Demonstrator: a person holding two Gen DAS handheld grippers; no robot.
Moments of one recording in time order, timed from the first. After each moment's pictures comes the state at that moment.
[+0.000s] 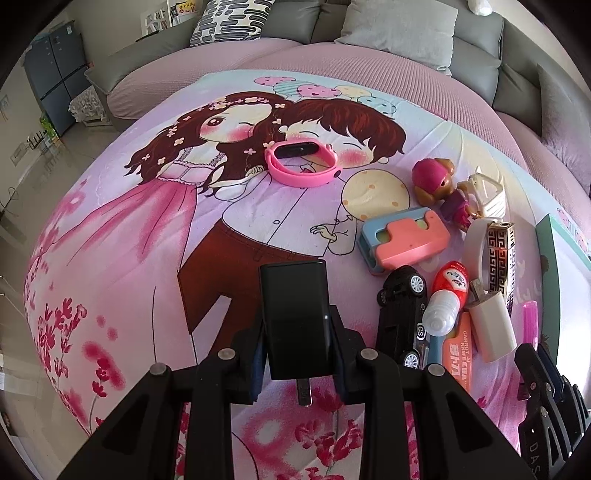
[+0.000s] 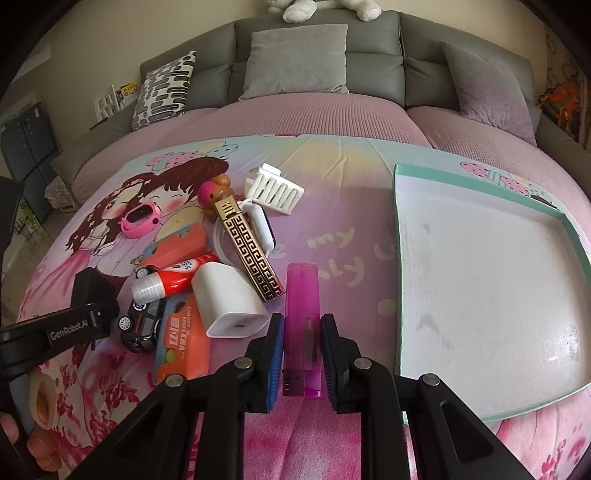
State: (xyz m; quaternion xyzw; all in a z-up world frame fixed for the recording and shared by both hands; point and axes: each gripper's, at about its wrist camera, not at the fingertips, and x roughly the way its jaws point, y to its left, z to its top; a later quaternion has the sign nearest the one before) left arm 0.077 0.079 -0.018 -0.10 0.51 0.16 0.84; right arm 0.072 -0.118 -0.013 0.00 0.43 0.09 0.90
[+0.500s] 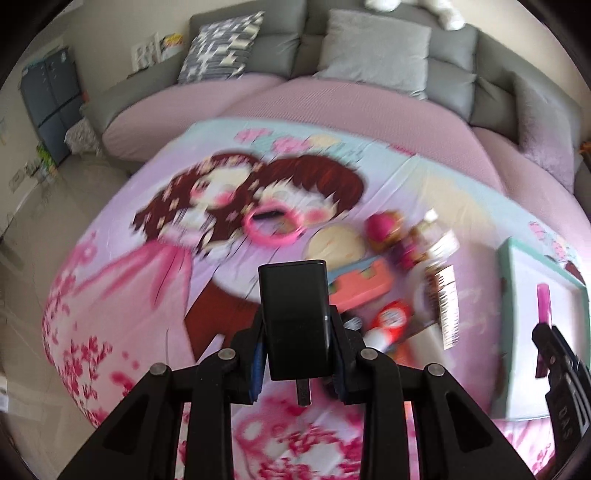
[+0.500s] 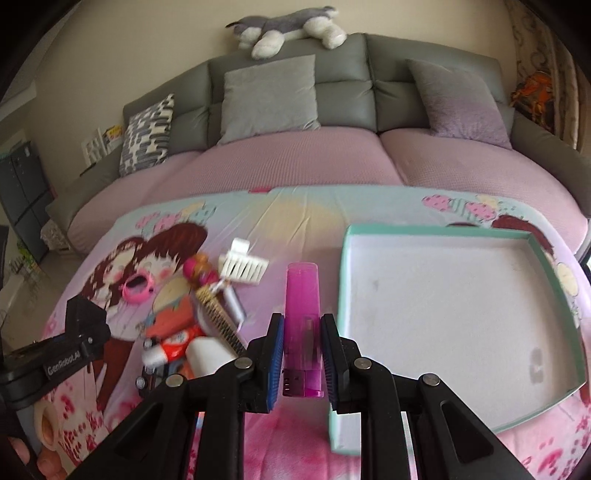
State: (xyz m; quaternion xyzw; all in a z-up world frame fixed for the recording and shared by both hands) left arm 0.082 0.046 0.048 -0.06 0.46 0.14 0.87; right arm 0.083 -0.166 0.051 0.05 0.38 0.05 0.92
